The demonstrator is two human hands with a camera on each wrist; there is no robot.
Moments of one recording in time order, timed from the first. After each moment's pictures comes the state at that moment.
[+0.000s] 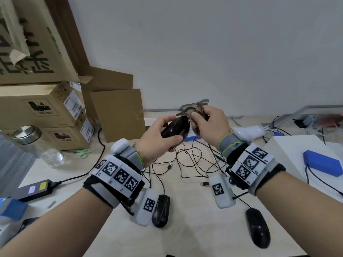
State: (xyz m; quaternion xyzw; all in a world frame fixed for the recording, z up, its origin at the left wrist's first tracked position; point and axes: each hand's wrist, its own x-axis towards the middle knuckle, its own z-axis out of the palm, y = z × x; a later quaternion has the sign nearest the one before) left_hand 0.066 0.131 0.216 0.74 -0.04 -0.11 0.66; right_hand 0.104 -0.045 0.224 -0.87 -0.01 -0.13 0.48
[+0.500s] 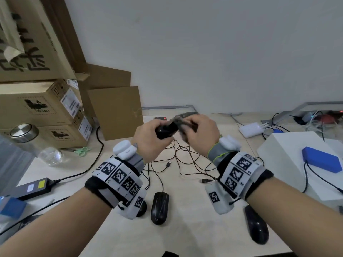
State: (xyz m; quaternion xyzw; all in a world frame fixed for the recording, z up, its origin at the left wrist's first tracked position) left_hand 0.066 0.135 0.206 0.91 -0.04 0.08 0.41; right_hand 0.085 -0.033 0.203 -0.92 -0.07 -0.13 0.37
